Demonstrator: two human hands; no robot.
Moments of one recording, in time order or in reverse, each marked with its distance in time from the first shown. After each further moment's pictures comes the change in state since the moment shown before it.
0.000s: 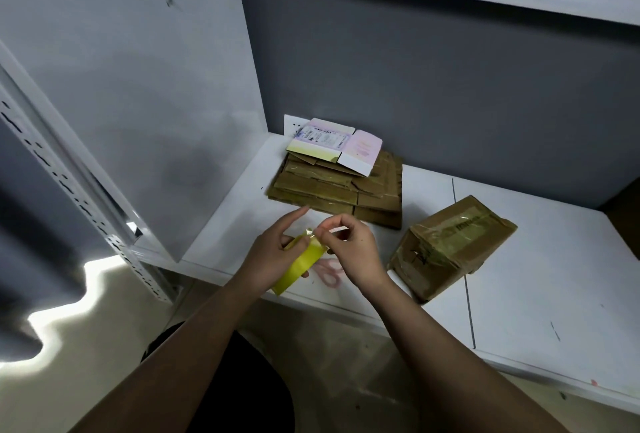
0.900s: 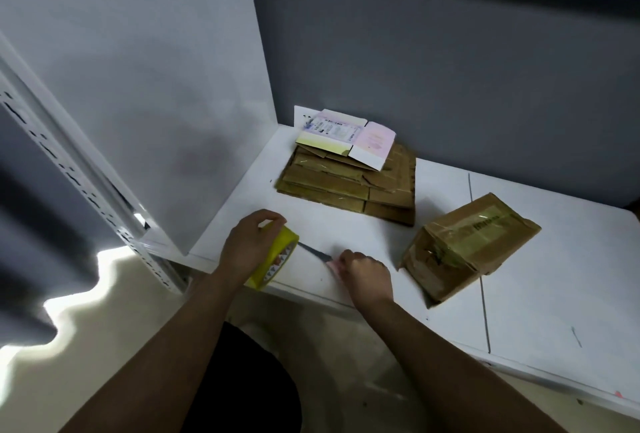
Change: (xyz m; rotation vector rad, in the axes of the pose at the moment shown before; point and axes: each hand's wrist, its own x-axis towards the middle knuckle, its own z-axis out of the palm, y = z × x) left_hand 0.021 -0.029 -0.033 0.192 0.239 -0.201; right_hand 0.005 0.101 0.005 -1.171 -0.086 -0.132
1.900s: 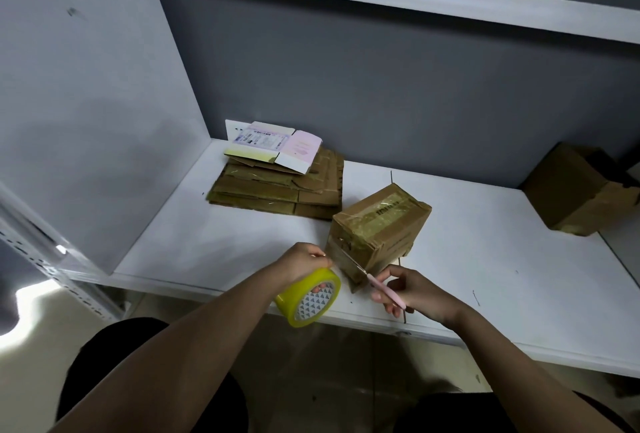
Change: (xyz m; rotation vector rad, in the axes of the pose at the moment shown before) left_hand -0.048 0.089 0.152 0.115 -0.597 0.044; right_hand -0.110 0.162 -0.132 1.065 -0.487 0.272
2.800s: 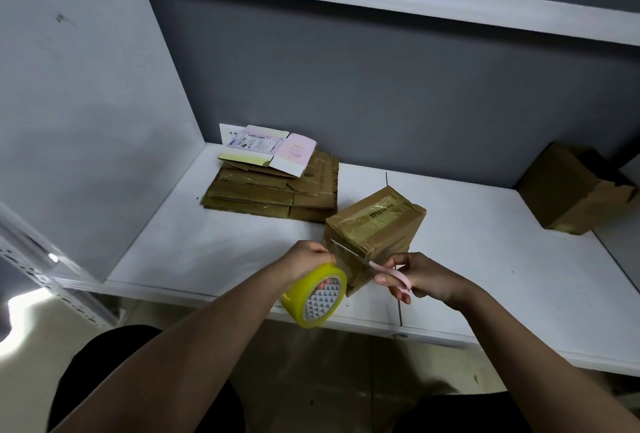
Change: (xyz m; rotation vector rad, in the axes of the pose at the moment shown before) left_hand 0.009 0.014 0.007 -0.127 0.000 -0.025; right_hand -0.001 -0.024 -0.028 -0.068 -0.007 0.017
